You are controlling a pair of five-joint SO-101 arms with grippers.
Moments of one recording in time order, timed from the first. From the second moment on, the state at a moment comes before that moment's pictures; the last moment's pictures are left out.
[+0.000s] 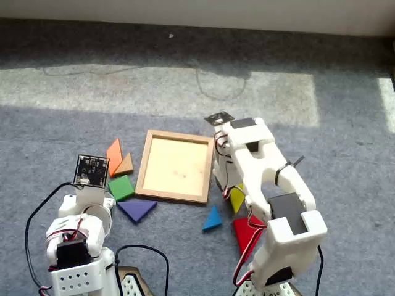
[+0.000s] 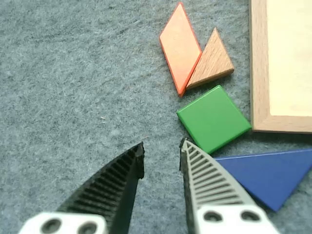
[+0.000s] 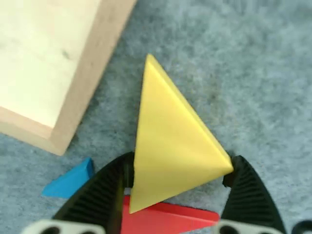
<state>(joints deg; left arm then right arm) -18.9 -102.0 92.3 69.5 -12.8 -20.8 12.7 18.6 74.9 14.8</state>
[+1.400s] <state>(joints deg) -18.9 -102.0 92.3 69.5 -12.8 -12.0 11.2 15.0 63.6 4.2</state>
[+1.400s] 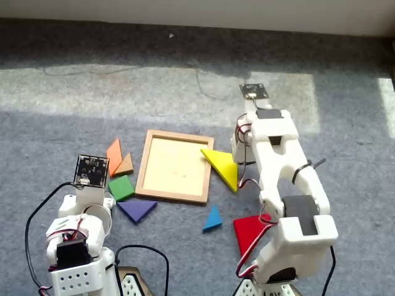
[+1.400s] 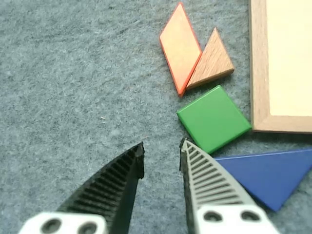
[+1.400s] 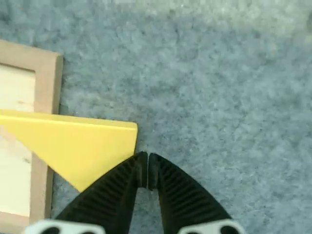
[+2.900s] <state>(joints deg) -18.9 -102.0 92.3 69.5 -12.8 -35.1 15.4 -2.0 82.8 -8.7</state>
